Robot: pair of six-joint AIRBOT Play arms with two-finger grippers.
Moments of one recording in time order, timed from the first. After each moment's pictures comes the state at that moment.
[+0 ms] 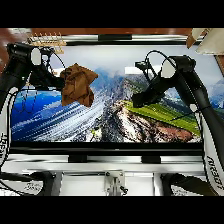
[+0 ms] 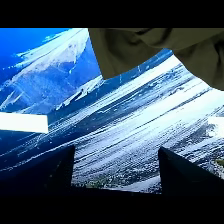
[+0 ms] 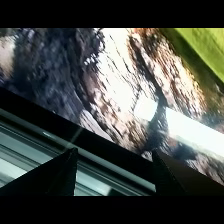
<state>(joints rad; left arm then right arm) -0.25 -1.58 1.78 1.75 -1.57 -1.72 0.35 -1.40 1.52 -1.35 1.52 1.50</state>
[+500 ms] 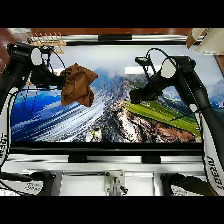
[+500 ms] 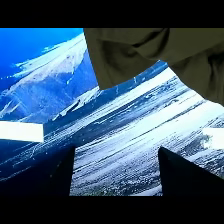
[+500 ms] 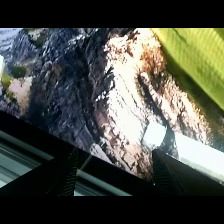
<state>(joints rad) -0.25 -1.58 1.78 1.75 -1.52 -1.75 0.35 -1.40 1.52 -1.34 1.42 1.53</state>
